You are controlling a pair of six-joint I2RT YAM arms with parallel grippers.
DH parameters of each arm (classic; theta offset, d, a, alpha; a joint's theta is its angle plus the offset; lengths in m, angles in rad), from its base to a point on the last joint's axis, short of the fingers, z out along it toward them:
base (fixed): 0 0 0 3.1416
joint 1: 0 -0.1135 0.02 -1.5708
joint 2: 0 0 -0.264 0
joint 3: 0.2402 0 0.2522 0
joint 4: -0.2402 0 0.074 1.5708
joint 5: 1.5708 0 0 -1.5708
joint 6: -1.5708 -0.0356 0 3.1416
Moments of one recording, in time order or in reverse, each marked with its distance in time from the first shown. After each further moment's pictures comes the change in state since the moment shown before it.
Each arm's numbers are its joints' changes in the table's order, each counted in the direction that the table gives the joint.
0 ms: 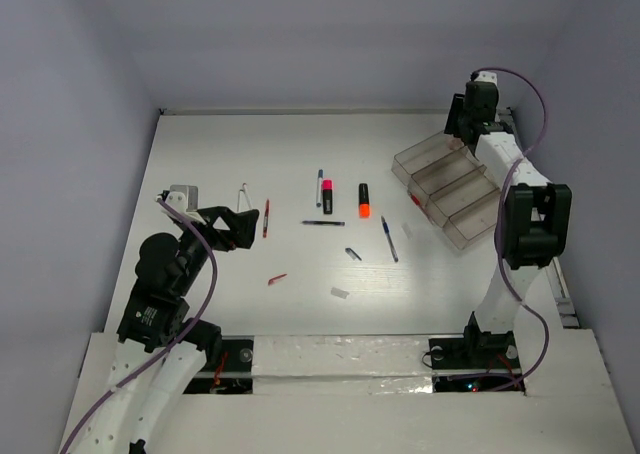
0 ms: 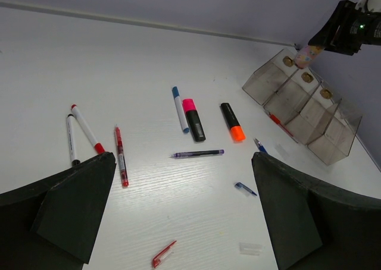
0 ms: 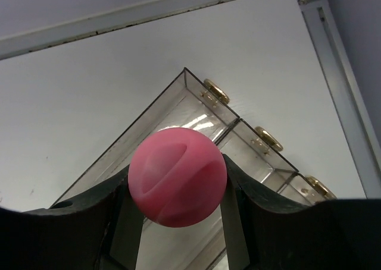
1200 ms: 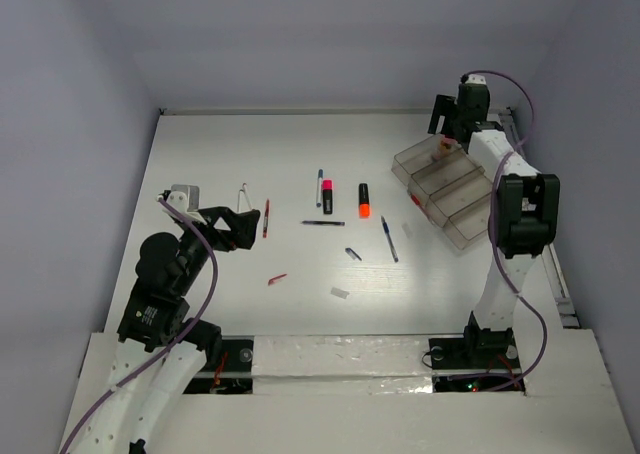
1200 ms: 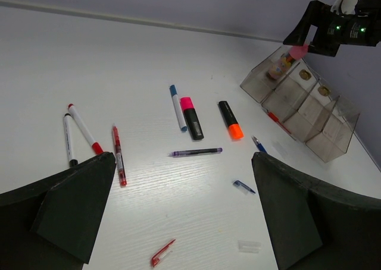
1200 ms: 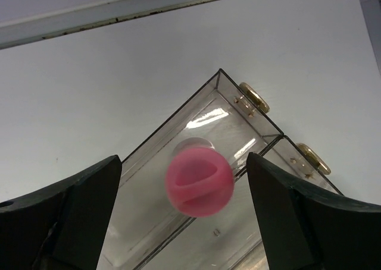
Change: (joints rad) left arm 0.000 -0.003 0.000 0.000 0.011 0.000; right arm 0.001 -0.142 0.082 0.013 -0.074 -0.010
